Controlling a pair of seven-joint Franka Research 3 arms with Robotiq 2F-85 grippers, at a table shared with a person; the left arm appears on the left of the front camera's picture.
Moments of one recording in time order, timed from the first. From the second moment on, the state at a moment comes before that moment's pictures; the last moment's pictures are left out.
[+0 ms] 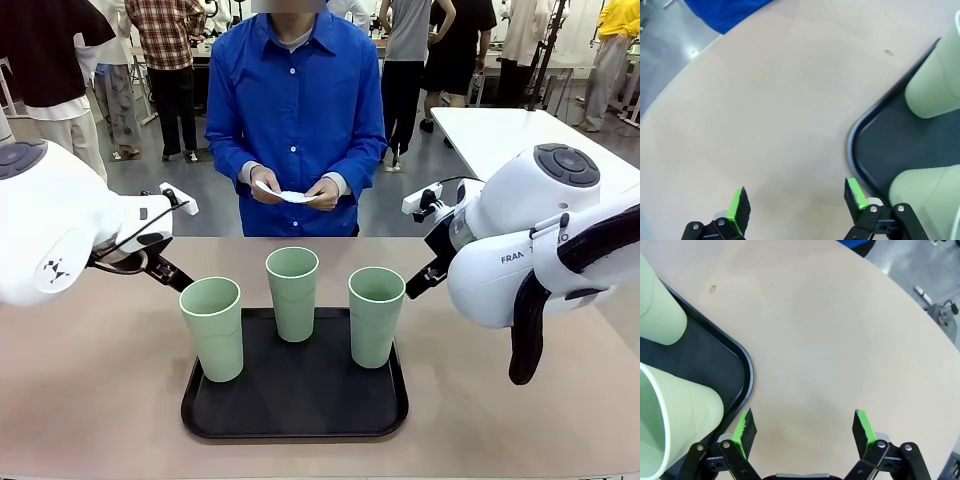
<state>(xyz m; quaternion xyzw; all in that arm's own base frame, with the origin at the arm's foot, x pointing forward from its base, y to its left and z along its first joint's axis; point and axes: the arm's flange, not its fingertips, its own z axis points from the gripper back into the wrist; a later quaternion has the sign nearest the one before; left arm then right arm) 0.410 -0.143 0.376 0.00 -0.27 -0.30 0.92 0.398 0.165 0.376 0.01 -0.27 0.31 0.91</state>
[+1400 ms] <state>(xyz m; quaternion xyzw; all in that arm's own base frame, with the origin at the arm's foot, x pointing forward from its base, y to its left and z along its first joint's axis) 0.329 -0.096 0.506 -0.10 -0.14 -0.27 0.95 0.289 0.152 0.501 0.09 -0.12 0.23 0.96</state>
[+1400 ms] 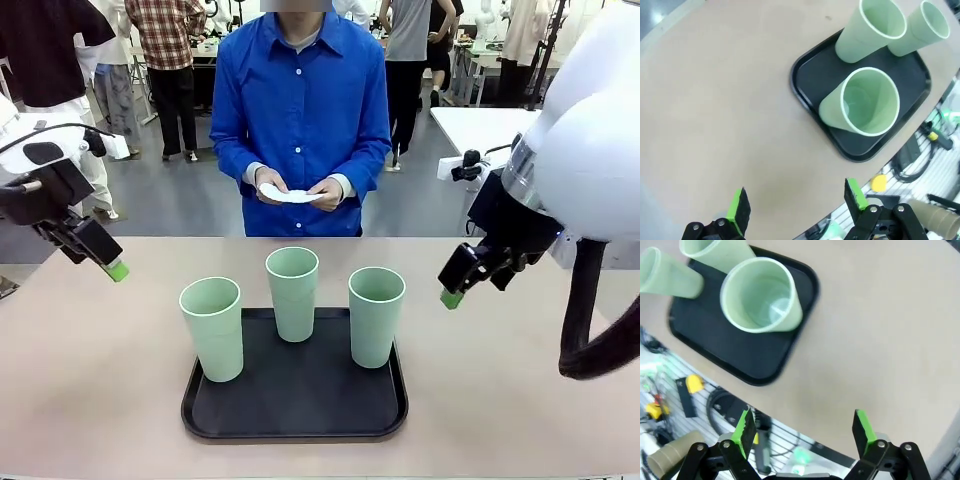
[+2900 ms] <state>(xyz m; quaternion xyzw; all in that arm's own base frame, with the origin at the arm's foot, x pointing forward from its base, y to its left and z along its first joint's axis) 0.350 0.138 0.447 -0.55 -0.09 -0.04 0.83 0.283 -0.107 0.448 0.59 -0.04 -0.07 0.80</state>
